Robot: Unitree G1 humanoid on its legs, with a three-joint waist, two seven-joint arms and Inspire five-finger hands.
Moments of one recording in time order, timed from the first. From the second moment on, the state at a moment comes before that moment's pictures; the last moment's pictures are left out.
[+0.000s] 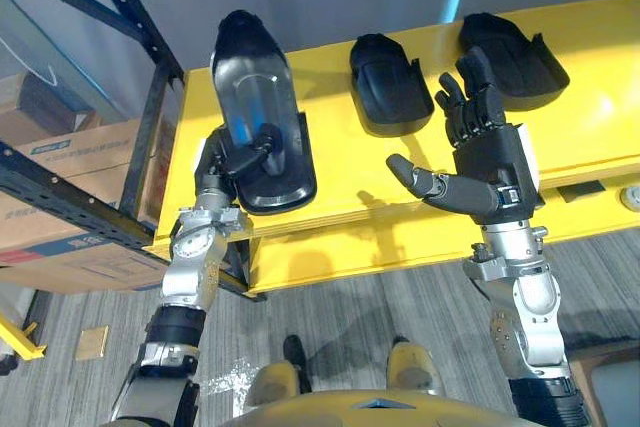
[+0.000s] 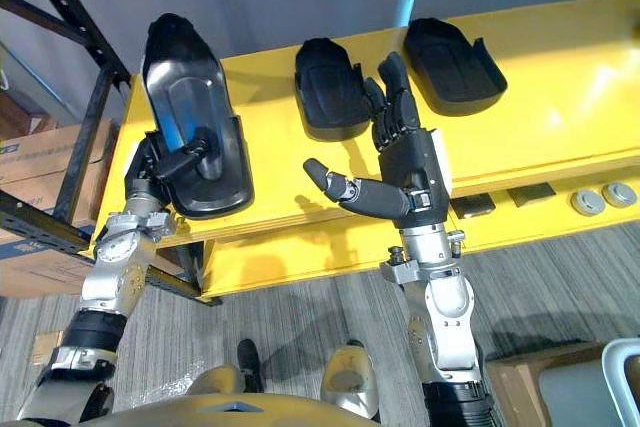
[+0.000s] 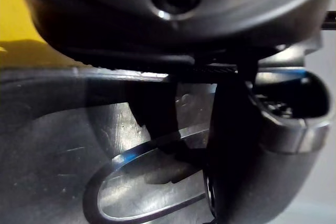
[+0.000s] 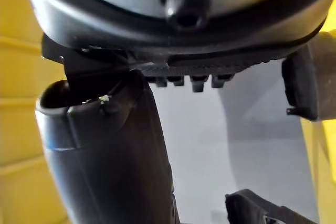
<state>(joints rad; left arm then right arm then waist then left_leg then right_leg) -0.28 0.29 0.02 0.29 -0.40 -0.10 0.03 0.07 -0.27 -0.01 -0.26 0.40 -0.40 0.25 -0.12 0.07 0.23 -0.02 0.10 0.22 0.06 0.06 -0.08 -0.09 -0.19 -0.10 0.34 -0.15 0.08</state>
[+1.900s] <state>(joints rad) -0.48 0.41 0.08 0.24 -0.54 -0.12 0.15 0.03 -0.27 0.07 -0.31 0.34 -0.38 0.25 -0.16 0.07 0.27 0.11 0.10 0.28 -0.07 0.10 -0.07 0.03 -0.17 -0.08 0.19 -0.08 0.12</state>
